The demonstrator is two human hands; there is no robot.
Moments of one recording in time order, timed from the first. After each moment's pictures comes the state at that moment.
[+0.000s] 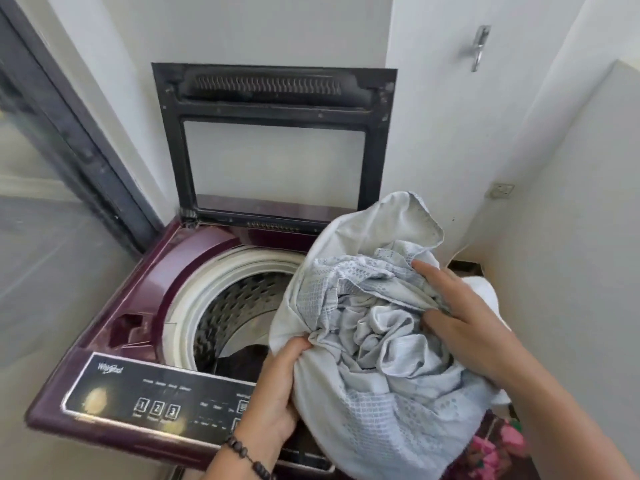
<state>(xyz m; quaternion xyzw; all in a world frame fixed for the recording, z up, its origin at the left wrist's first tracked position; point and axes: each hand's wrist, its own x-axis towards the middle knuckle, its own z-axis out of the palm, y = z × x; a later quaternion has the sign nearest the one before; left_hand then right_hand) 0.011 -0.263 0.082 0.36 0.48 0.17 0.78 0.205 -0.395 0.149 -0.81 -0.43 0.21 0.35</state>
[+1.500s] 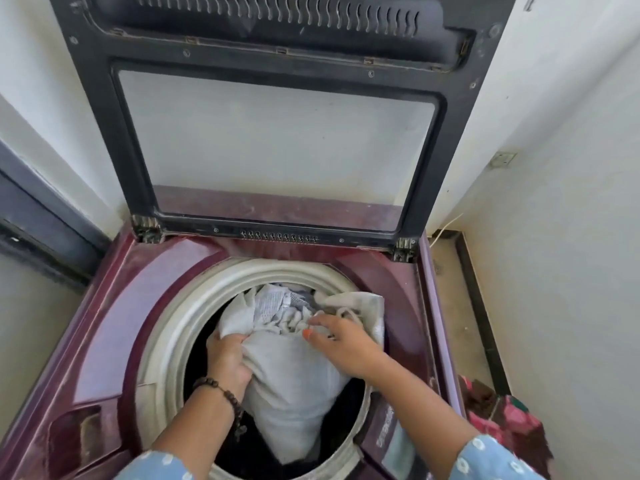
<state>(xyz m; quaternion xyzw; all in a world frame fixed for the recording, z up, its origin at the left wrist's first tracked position) 0.037 -0.009 -0.071 0.27 0.65 0.20 0.68 0.172 -0.155 -0.011 -0.81 -0.32 0.43 0.25</state>
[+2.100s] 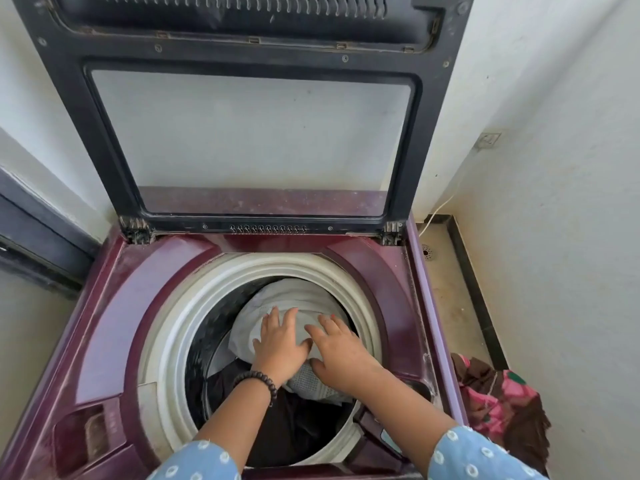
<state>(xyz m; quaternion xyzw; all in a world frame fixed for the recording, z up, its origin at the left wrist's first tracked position) 0.072 -0.054 -0.069 0.84 0.39 -0.15 0.36 0.150 -0.165 -0.048 -0.83 -0.46 0.31 0.05</state>
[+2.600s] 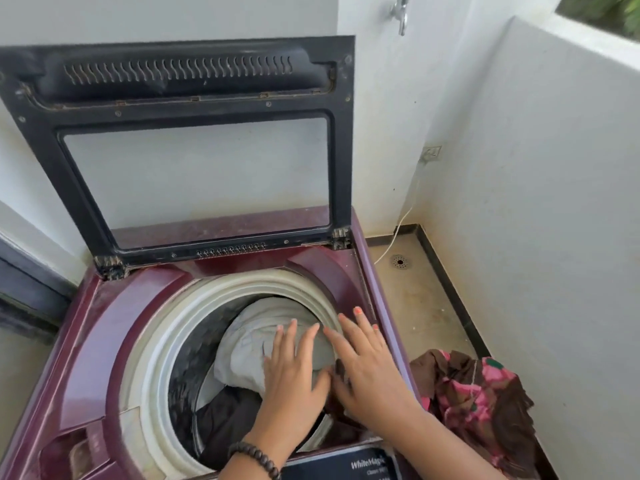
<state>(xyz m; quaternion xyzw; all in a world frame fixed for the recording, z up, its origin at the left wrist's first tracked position) 0.054 -0.145 0.017 0.92 0.24 -0.04 0.31 0.138 -0.267 0.001 -0.88 -0.44 0.07 0.19</state>
